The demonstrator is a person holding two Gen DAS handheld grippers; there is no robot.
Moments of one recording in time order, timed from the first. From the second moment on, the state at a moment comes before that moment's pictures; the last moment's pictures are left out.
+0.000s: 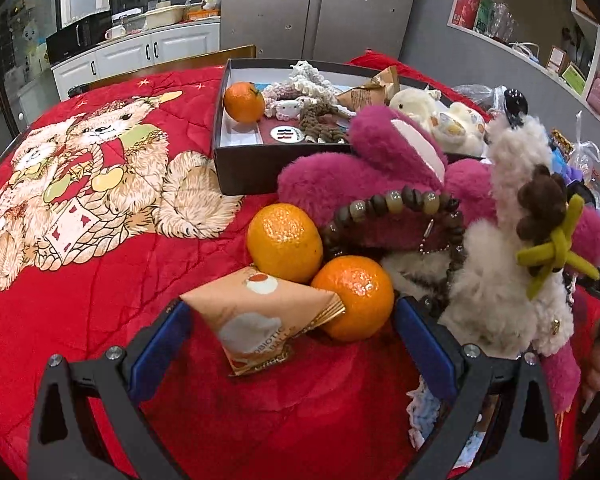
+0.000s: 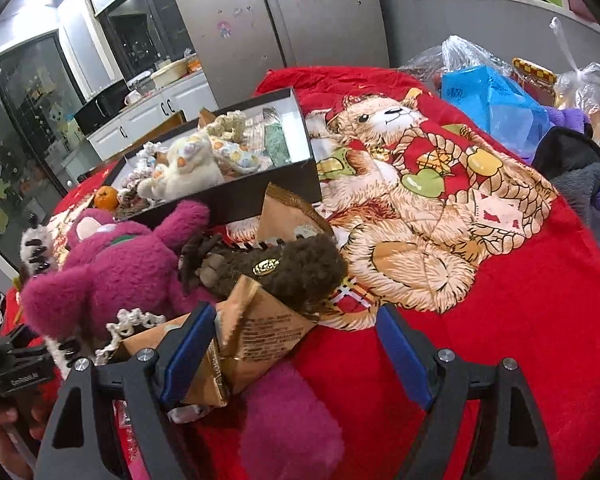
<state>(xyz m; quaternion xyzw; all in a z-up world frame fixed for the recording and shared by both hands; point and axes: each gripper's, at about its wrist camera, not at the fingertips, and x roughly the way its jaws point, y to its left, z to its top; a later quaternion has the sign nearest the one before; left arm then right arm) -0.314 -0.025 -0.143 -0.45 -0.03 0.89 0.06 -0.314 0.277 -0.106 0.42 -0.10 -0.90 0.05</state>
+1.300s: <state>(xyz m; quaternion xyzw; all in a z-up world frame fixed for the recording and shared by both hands) -0.298 -0.046 -0.137 -0.44 -0.05 0.90 0.03 -0.296 0.264 -0.096 0.40 -0.08 -0.91 0.06</state>
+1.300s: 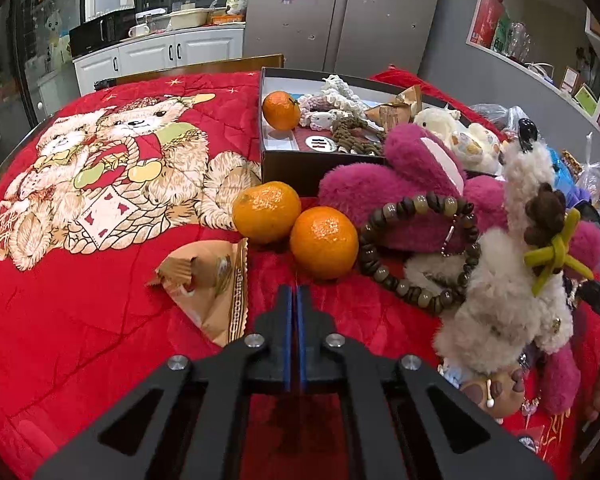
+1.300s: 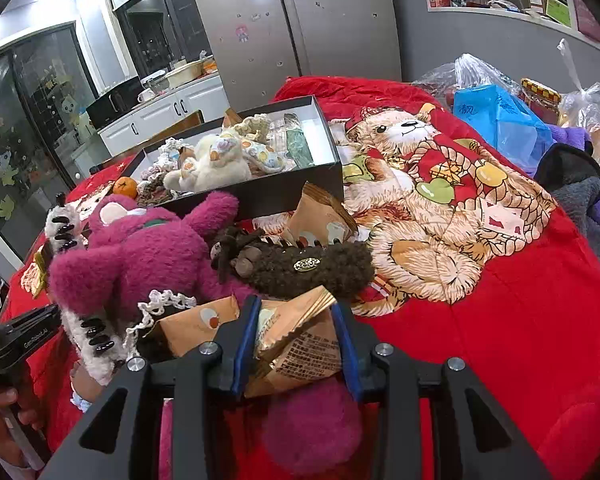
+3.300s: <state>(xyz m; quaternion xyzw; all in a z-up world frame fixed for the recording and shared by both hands) -0.290 -0.081 -0.136 -0.43 -0.03 0.90 -0.04 -0.289 0.257 -0.096 0.41 -0.07 -0.91 0.07</state>
